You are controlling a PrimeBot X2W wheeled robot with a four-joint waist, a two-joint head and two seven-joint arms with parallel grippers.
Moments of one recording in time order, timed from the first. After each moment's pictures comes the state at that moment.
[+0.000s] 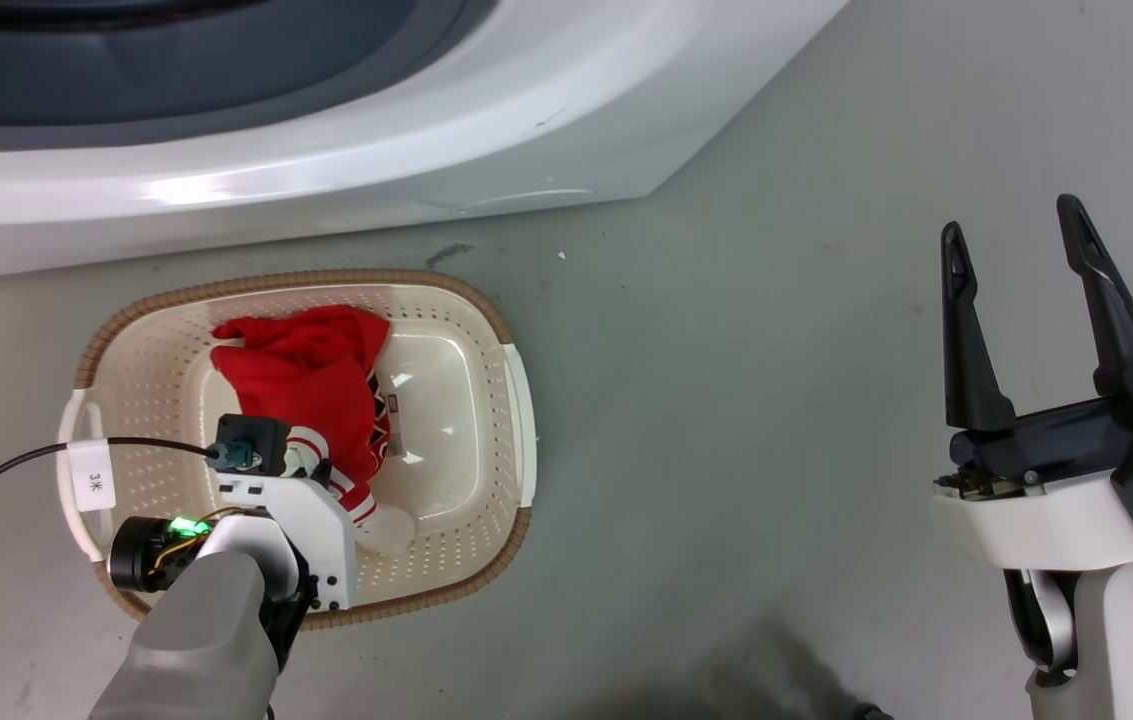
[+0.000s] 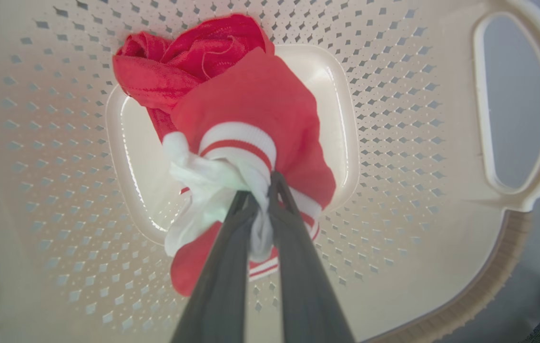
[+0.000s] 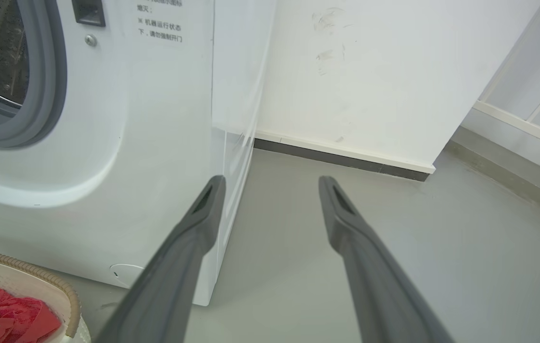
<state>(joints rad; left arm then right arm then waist) -0.69 0.22 -0.42 1.22 -0.43 -0.11 -0.15 -0.23 -0.05 0.02 -0.15 -0.09 0.13 -0.26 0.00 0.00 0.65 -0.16</state>
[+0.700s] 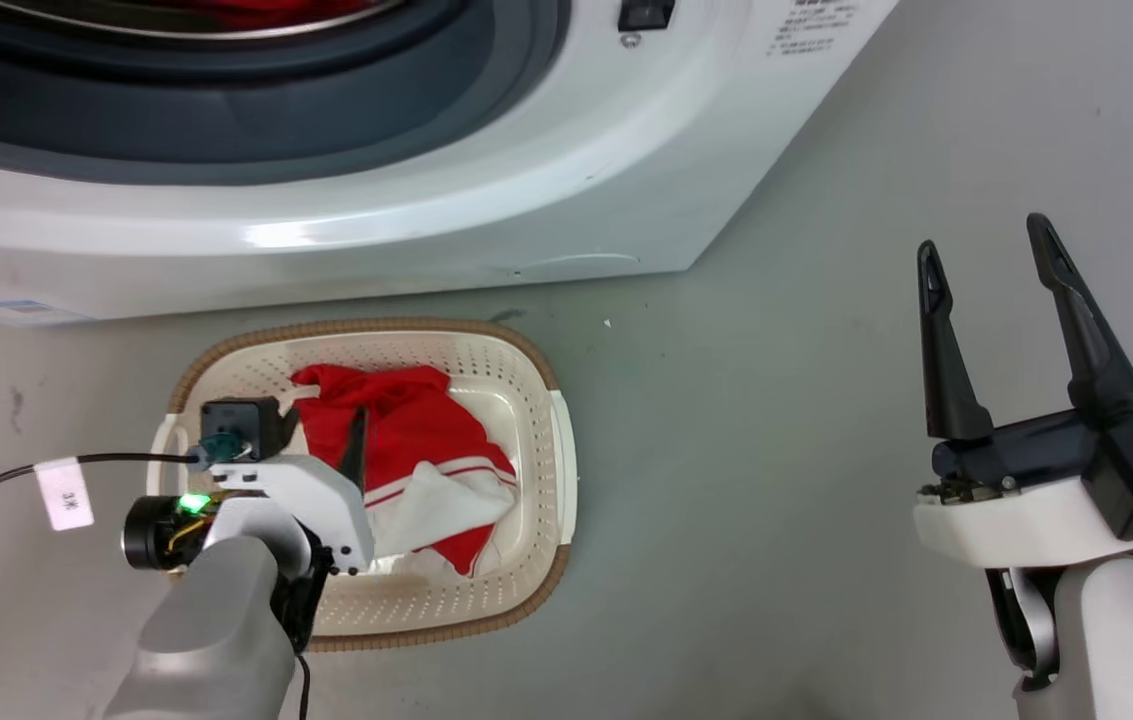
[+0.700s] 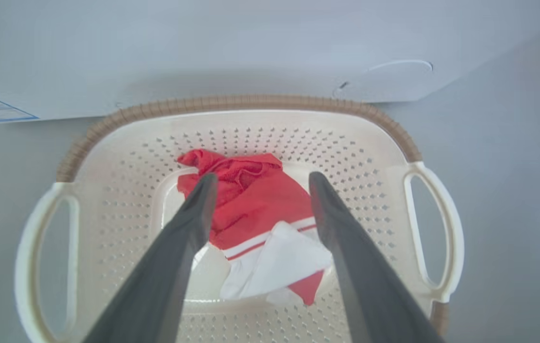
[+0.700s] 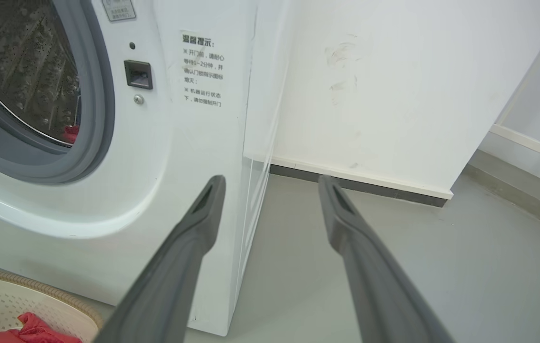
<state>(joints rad) -0.66 0.19 -0.36 1.13 -0.47 -0.09 -0.26 -0.23 -0.05 0.03 -0.10 -0.09 0.13 -0.26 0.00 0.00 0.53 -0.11</state>
